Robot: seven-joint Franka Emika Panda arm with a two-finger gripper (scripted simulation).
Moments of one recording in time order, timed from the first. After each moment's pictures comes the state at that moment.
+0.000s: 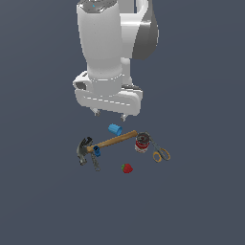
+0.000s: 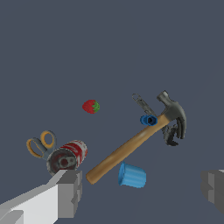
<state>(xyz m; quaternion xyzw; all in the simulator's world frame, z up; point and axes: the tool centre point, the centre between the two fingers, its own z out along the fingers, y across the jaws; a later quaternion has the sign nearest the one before) 0.014 -0.044 0.281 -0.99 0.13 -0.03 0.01</state>
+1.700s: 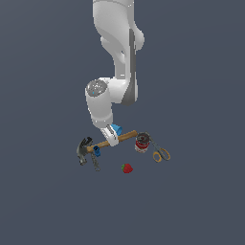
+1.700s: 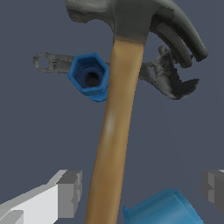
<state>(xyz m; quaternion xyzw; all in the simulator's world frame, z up) -0.041 -0.085 0.075 -0.88 0.48 0.00 0.00</state>
